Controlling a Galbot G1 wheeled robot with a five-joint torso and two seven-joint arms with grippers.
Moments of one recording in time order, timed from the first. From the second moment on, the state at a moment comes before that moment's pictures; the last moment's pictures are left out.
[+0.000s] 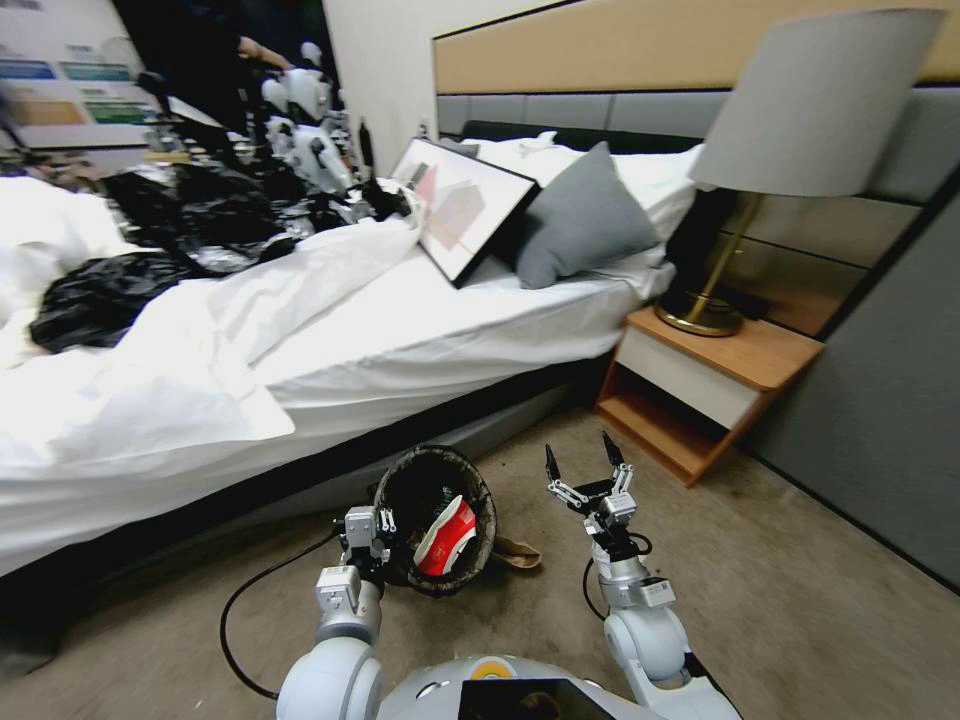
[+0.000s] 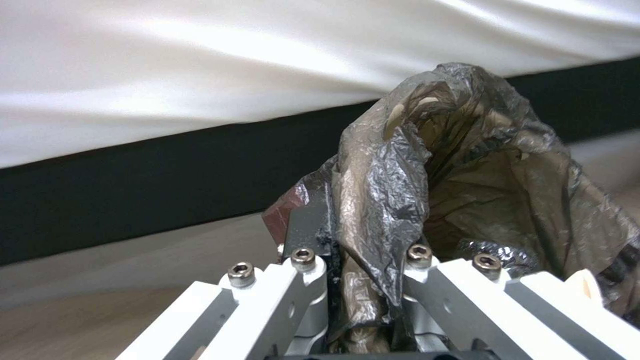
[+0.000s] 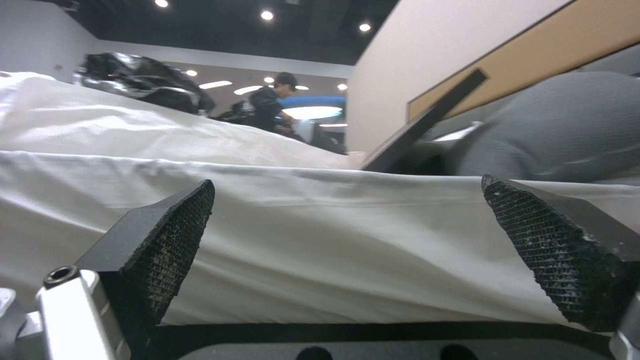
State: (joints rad) left arm 1.79 -1.51 -0.39 -2.32 0.00 0.26 -0.21; right arm -1.58 1.37 0.40 2.00 0.07 0.59 -0.06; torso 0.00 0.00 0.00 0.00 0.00
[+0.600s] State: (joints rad) left arm 1.80 -1.51 -0.39 -2.31 0.01 0.25 -0.21; right arm -1.56 1.38 0.40 2.00 0.07 0.58 -0.07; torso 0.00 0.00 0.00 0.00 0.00
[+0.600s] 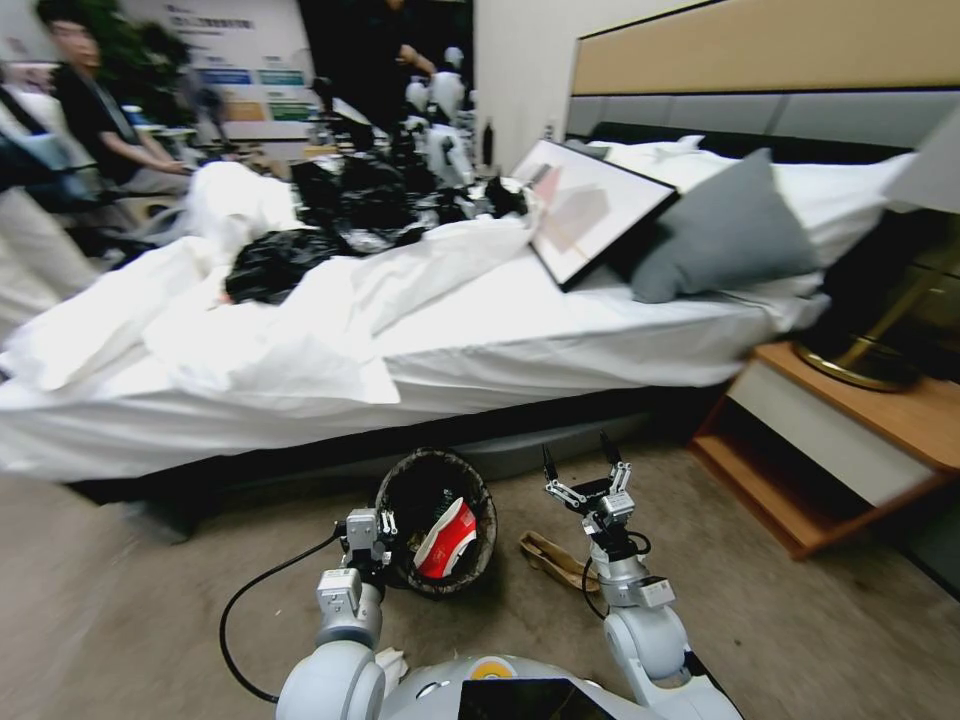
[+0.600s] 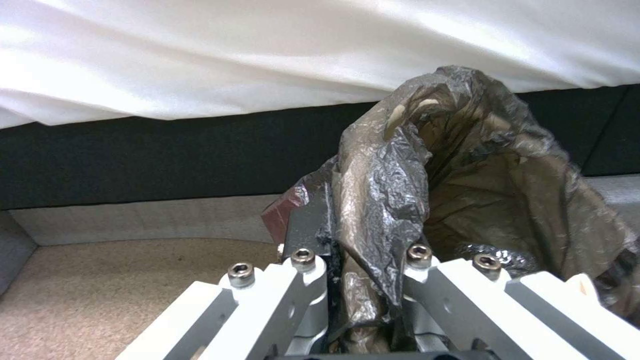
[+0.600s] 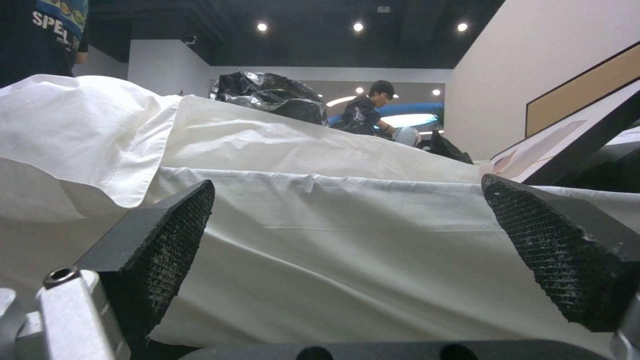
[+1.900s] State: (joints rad) left arm 1.79 -1.51 -0.38 -2.30 0.01 0.25 -0.20; right arm -1.73 0.99 0.36 1.88 0.10 0.17 -0.08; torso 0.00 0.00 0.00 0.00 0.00
